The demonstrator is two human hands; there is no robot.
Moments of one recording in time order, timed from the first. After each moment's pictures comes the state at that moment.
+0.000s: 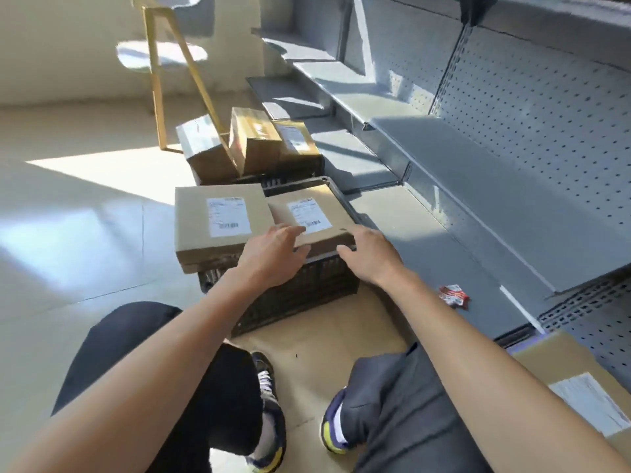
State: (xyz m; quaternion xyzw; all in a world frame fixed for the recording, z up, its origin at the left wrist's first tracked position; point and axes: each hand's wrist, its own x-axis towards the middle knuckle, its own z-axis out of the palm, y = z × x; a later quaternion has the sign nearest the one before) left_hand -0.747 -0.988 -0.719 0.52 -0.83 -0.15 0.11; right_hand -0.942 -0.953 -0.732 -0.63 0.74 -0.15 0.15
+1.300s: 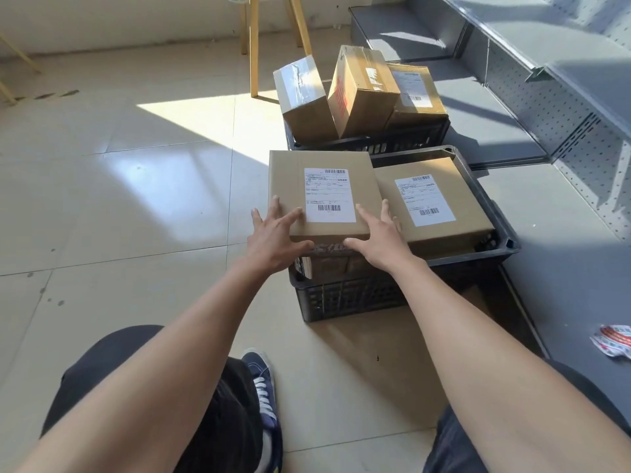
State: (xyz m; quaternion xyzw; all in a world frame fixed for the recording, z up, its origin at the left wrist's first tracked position) left_hand -0.582 -1.126 -0.846 0.68 -0.69 -0.22 0.05; right_hand -0.807 -1.129 -0.867 -0.64 0.70 -0.10 0.30
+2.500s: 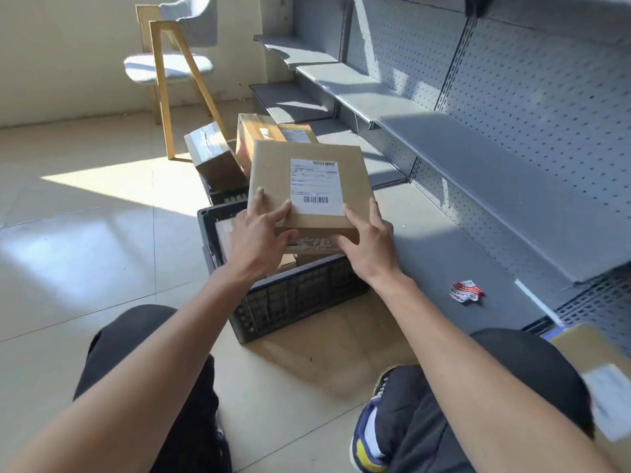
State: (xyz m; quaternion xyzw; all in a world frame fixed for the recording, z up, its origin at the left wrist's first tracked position) left_hand -0.706 -1.021 -0.734 0.56 -0.78 -0.16 0.22; right_hand -0.911 -0.964 -0.748 -0.59 0.75 -0.30 0.11
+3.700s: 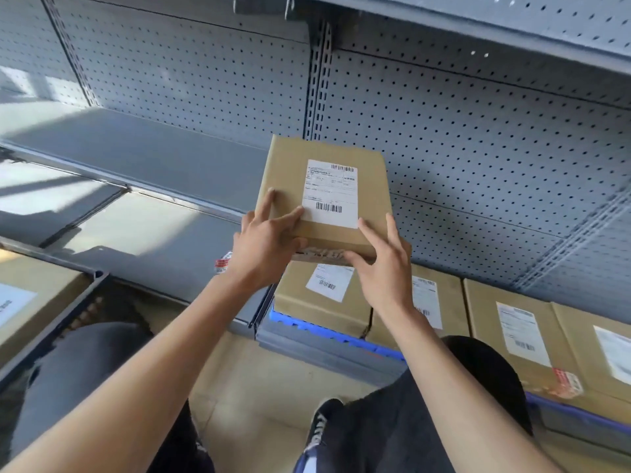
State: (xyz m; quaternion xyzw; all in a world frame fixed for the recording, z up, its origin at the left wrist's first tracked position) left_hand -1.077 -0.801 -0.716 0.13 -0.94 -0.28 0.13; right_hand -1.143 -0.593 -0.746 -0.17 0.91 -0.36 -0.13
